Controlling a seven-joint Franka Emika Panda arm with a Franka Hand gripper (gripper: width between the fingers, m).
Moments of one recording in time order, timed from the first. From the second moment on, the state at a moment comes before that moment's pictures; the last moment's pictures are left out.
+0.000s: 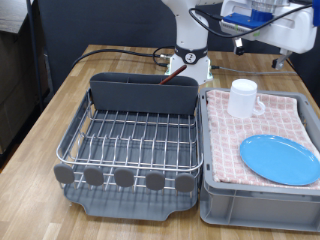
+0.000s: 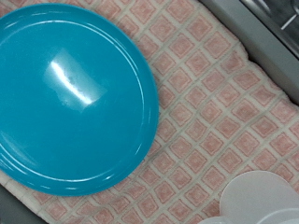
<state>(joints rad) 0.36 -0.13 -0.08 -2.29 -0.09 2.24 1.89</state>
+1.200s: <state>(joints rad) 0.36 0.10 -0.07 -2.41 0.23 2.75 1.58</state>
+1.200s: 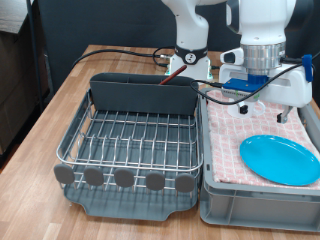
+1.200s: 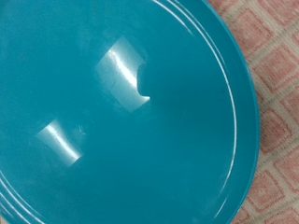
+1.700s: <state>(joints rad) 0.35 0.10 -0.07 -2.45 0.36 2.77 1.44</state>
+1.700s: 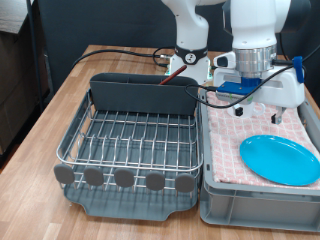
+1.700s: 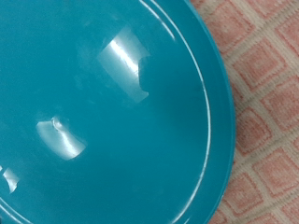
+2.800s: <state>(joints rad) 0.34 0.22 -0.03 -2.42 0.65 2.88 1.17</state>
